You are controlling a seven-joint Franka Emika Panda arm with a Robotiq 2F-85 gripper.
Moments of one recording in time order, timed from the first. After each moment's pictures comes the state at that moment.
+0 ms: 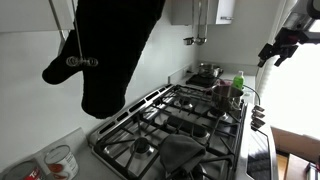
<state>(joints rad) -0.29 -0.71 -0.19 -2.35 -0.12 1.95 0.14</state>
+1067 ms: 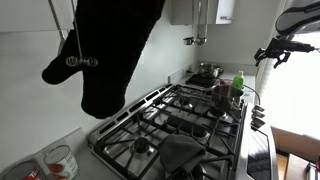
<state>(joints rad) -0.42 -0.27 -0.34 -2.12 -0.10 2.16 0.33</state>
